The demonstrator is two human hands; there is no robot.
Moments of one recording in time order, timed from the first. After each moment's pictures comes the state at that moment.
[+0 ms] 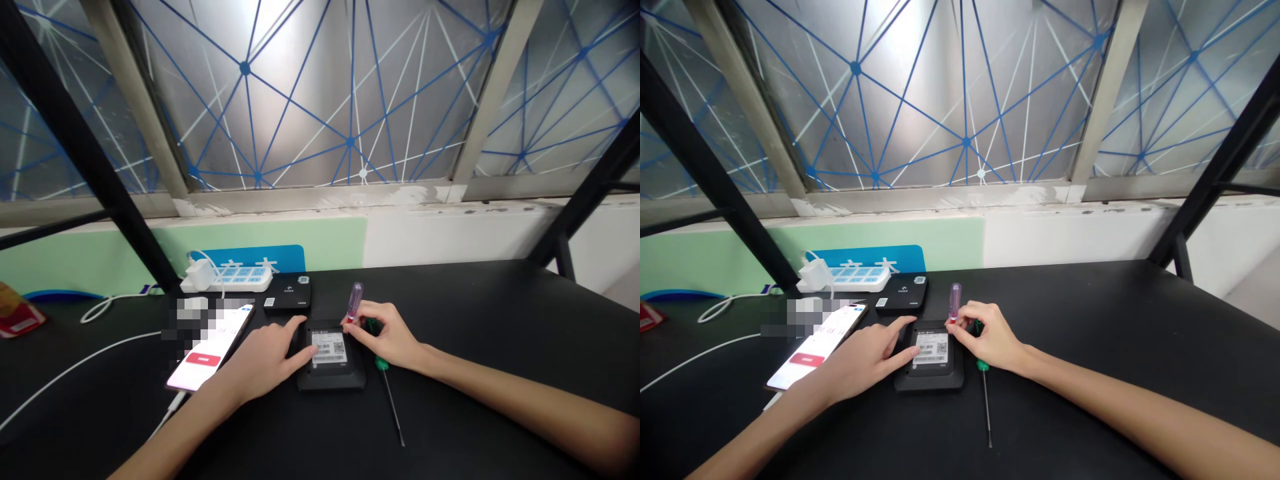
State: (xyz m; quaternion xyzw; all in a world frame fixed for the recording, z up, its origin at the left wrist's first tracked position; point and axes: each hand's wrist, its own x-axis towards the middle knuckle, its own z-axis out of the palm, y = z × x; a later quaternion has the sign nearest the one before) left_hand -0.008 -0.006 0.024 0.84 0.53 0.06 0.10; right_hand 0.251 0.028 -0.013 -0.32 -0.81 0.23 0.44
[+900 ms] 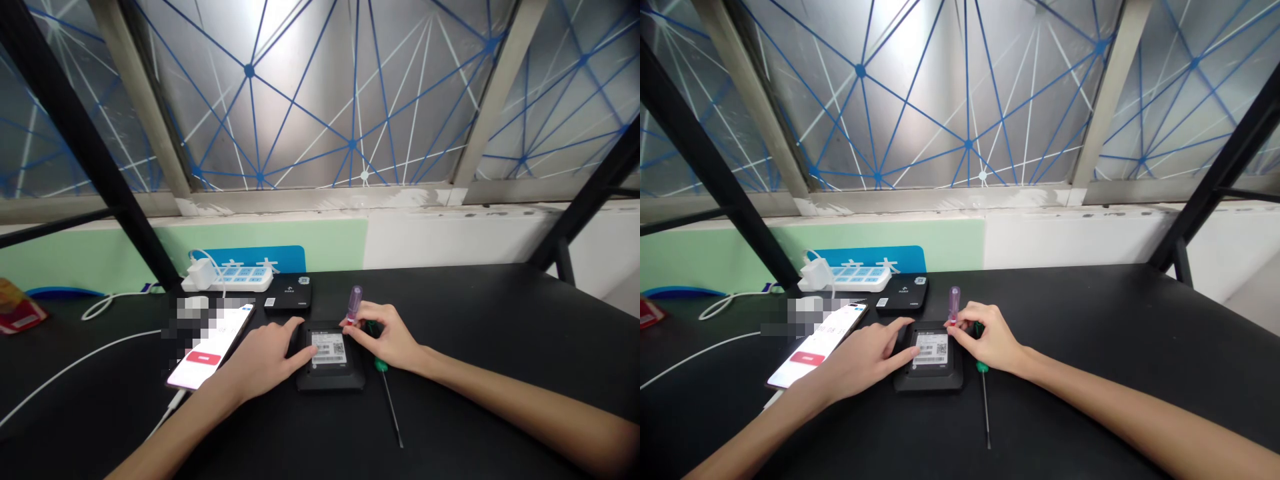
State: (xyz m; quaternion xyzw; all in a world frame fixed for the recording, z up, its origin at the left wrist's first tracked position) left_hand -0.006 -0.009 0.027 0.83 0.55 0.06 0.10; right_hand 0.252 0.029 -0.014 -0.31 -0.81 0.23 0.44
